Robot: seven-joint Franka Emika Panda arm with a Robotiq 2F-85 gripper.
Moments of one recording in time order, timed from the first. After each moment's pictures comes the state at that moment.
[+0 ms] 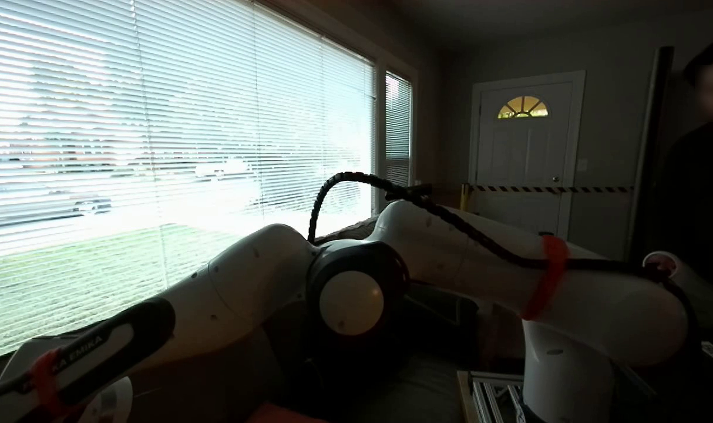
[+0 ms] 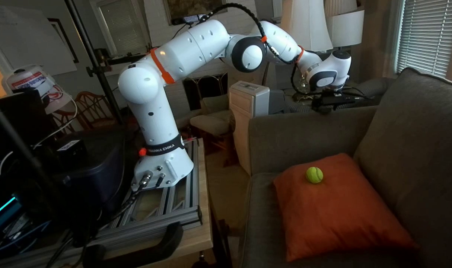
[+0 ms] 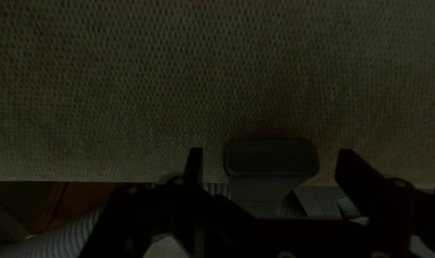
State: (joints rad) arm 0.16 1.24 0.17 -0.96 0.41 2.37 -1.36
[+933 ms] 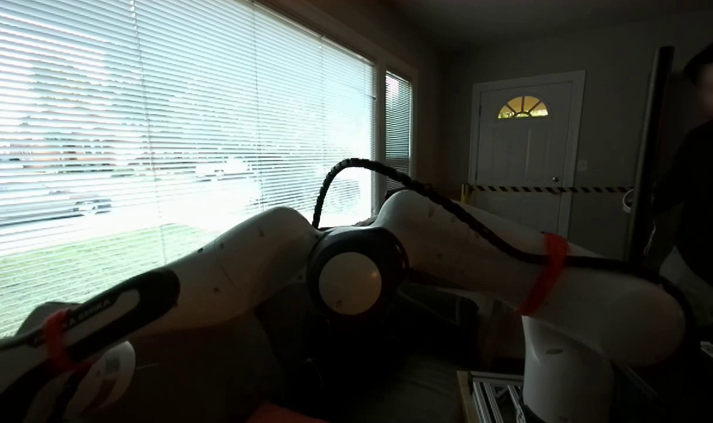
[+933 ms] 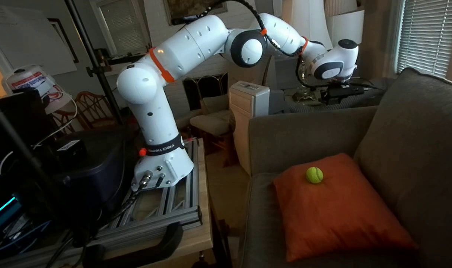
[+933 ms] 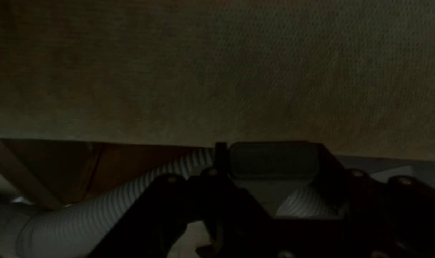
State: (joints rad) arm 0.12 1.19 0.18 -0.96 0.42 2.38 -1.38
